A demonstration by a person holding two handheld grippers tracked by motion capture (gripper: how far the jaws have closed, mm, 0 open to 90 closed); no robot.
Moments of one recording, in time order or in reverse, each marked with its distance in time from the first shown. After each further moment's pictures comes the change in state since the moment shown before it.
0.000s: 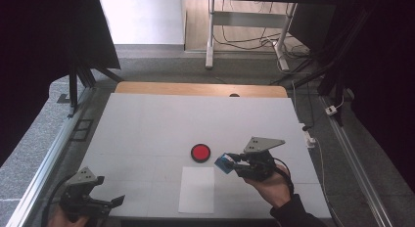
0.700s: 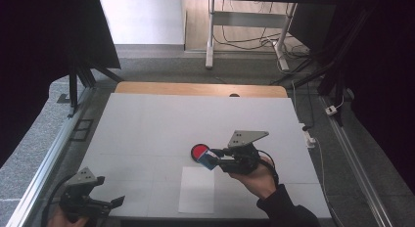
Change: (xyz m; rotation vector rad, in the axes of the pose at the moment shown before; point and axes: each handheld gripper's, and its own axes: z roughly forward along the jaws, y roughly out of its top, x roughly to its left) left arm 0.000 0.000 -0.001 0.001 -0.015 0.008; right arm 0.011 0.030 0.025 -0.037 0.116 -0.058
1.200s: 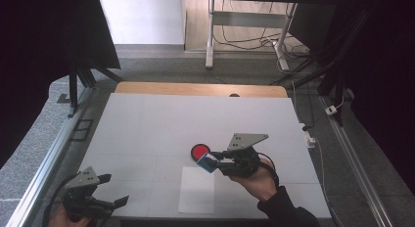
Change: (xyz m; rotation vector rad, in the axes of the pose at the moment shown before) left arm -0.007 0.005 0.002 -0.075 -0.056 0.084; right arm 0.005 -0.003 -0.001 0.005 0.012 -0.020
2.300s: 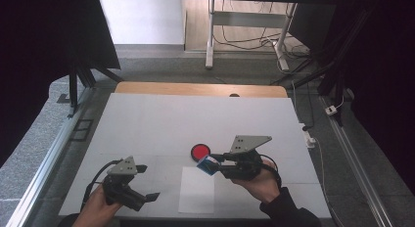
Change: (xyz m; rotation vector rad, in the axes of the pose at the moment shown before) left arm -0.022 0.053 0.060 0.044 -0.194 0.187; right arm 0.006 0.001 -0.008 -0.022 0.035 -0.030
